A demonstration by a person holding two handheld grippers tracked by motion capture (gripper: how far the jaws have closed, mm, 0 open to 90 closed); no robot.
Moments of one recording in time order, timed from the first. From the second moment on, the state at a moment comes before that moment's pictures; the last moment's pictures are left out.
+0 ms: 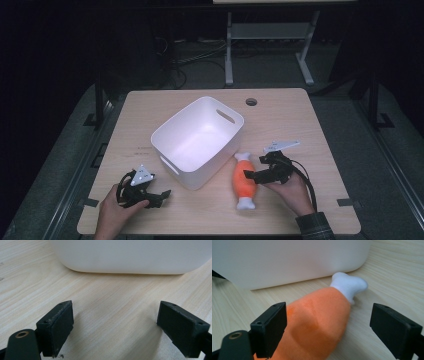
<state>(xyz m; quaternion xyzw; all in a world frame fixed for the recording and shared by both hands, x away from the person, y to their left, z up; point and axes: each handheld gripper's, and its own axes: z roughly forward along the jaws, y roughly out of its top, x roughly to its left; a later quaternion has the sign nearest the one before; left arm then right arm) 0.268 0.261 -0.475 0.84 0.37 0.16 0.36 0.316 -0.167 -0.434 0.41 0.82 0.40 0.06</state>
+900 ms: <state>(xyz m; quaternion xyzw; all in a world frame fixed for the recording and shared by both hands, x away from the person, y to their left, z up) 0.268 0.261 -0.475 0.84 0.37 0.16 0.36 0.316 -0.146 -0.462 0.42 0.81 0.39 0.02</state>
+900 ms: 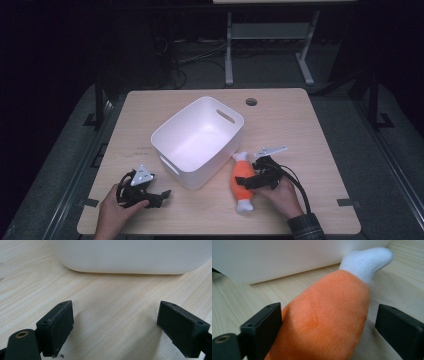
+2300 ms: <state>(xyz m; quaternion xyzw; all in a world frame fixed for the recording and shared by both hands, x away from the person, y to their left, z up) 0.268 0.261 -0.475 0.84 0.37 0.16 0.36 0.299 -0.182 -0.442 0.36 0.83 0.42 0.05</state>
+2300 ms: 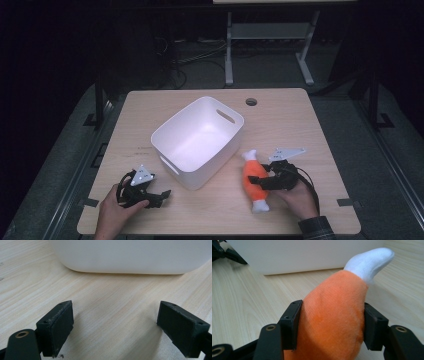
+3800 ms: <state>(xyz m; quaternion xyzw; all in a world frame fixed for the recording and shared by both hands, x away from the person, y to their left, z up) 0.268 0.260 -0.475 0.84 0.37 0.16 0.36 0.310 -0.214 -0.383 0.28 0.83 0.48 0.08</state>
